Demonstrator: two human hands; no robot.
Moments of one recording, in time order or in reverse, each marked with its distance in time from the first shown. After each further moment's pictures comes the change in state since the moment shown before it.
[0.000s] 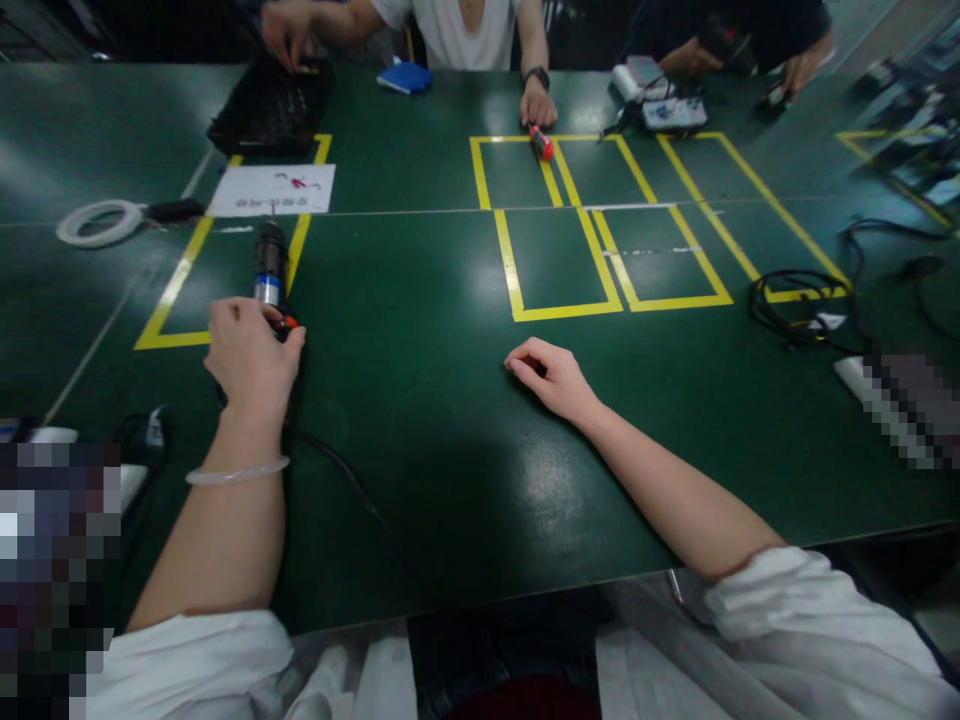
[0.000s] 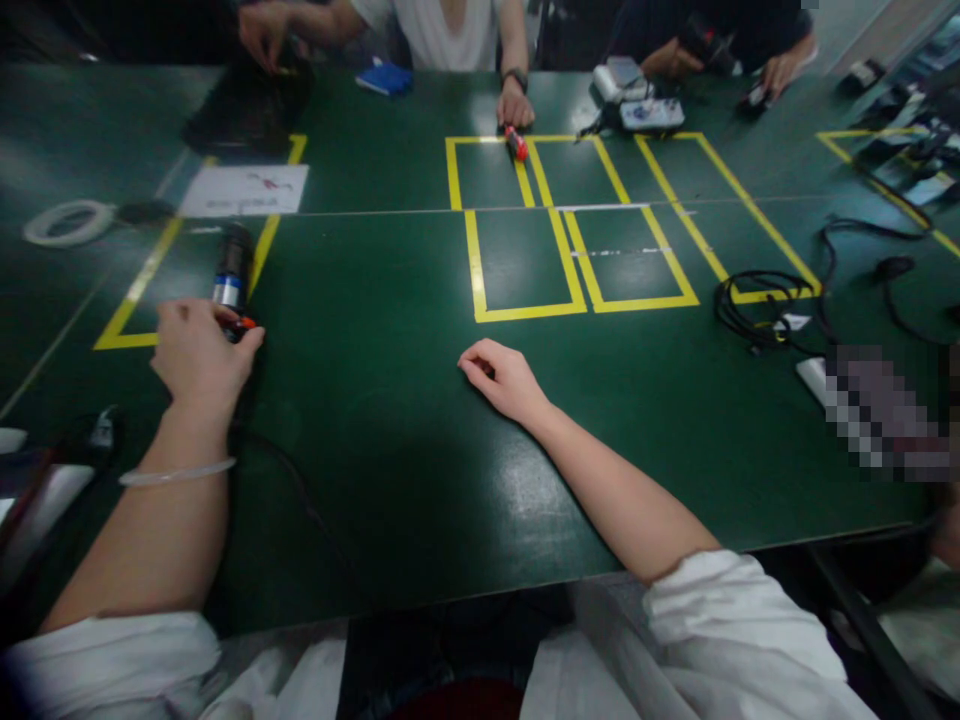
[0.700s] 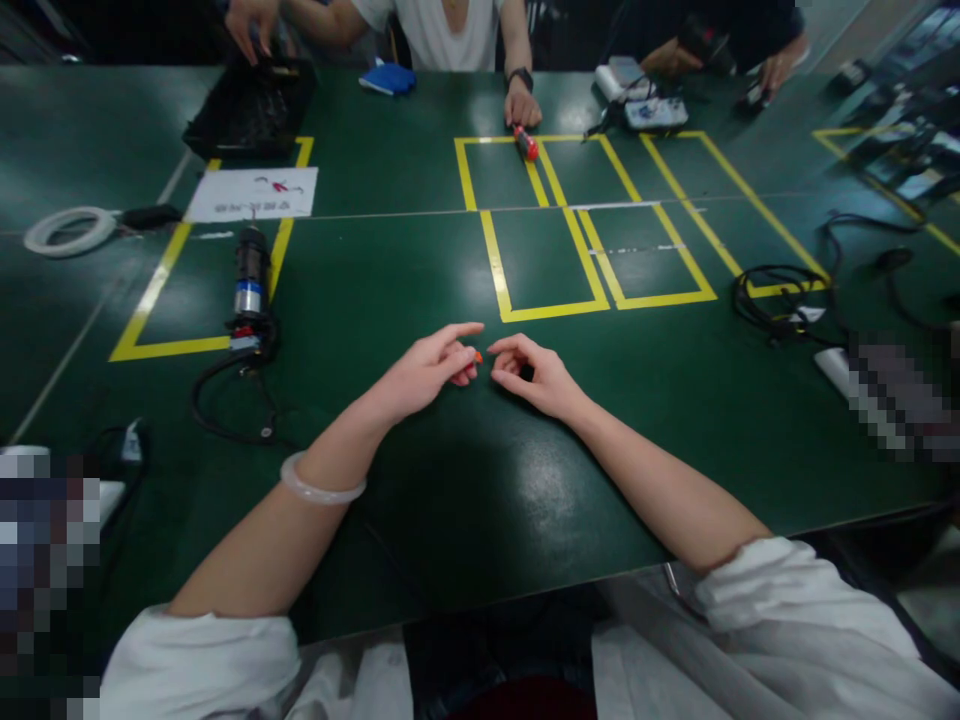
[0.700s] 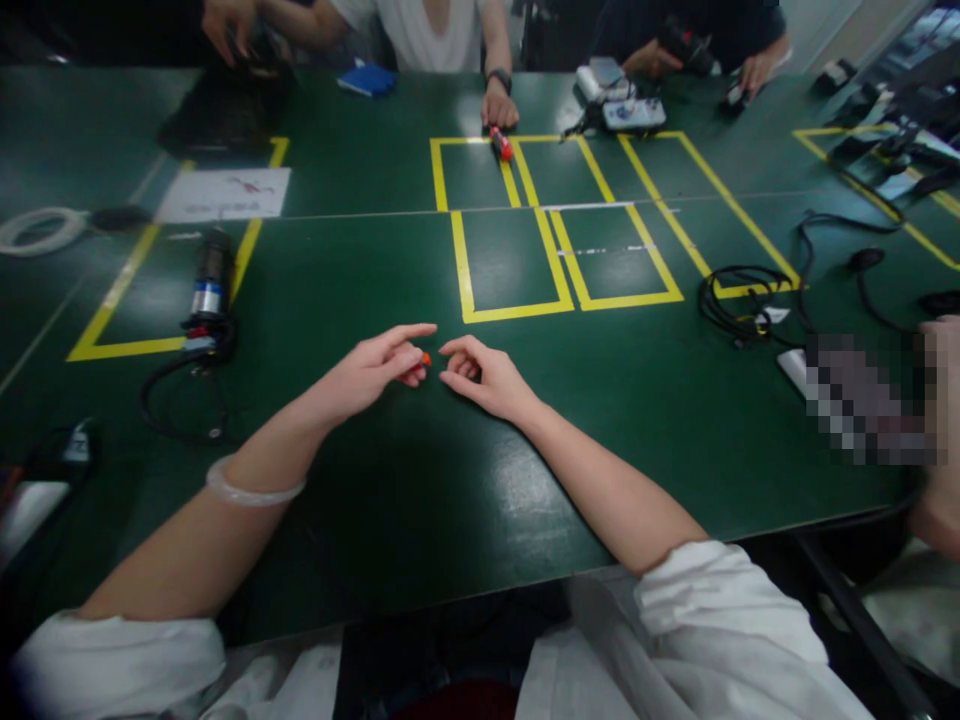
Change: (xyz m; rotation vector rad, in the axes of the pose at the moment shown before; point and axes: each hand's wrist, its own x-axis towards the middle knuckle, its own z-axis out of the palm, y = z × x) left_hand -0.054 0.151 0.016 -1.043 -0.814 0.389; right_hand 0.000 0.000 0.002 0.227 -0.084 0.050
